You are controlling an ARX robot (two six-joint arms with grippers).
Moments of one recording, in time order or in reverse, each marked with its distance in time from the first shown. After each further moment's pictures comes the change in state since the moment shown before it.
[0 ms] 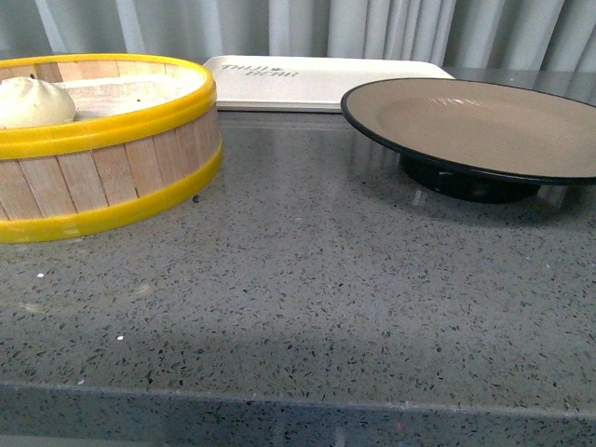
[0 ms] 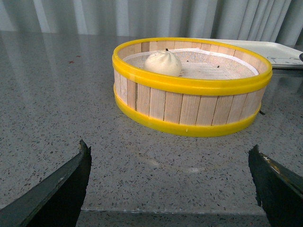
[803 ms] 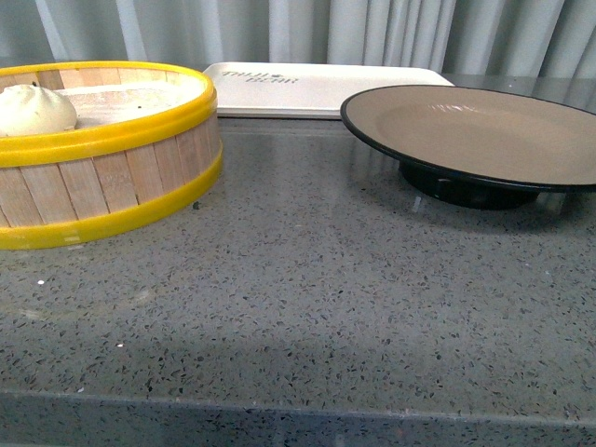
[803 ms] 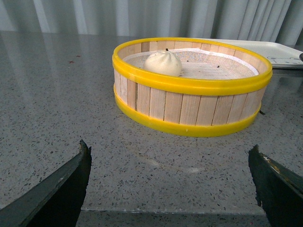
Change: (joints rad) left arm 0.000 0.000 0.000 0.000 0.000 0.000; right arm 0.000 0.000 0.000 0.000 0.000 0.000
